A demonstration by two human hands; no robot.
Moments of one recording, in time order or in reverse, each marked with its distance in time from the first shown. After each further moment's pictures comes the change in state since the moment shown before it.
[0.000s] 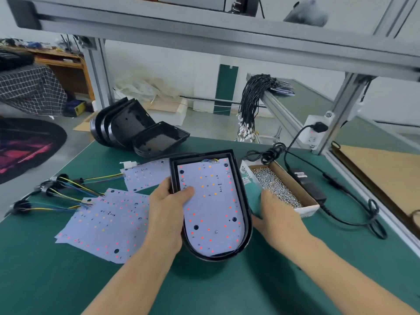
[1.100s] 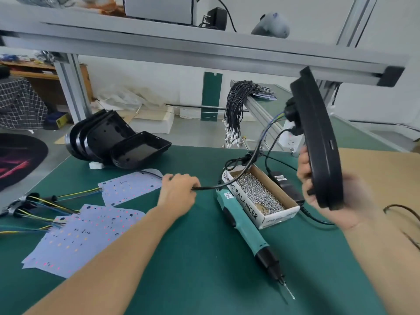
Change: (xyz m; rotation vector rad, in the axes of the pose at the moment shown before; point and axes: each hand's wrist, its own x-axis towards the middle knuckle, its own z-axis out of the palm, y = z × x) left_hand 0.103 -0.037 0.041 1.558 -0.283 0.662; right_hand -0.002 0.093 -0.095 2.001 -0.199 -0.313
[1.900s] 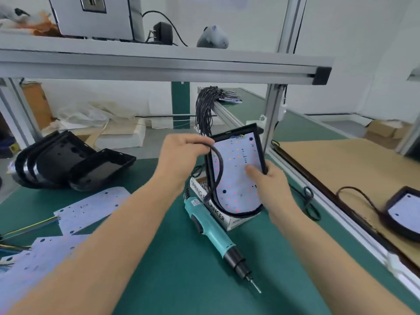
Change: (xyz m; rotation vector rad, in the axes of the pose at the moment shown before) left_hand 0.018 0.118 -0.108 -1.203 0.095 -0.061; right_hand 0.018 0.039 -0.001 -0.912 0.682 -0.109
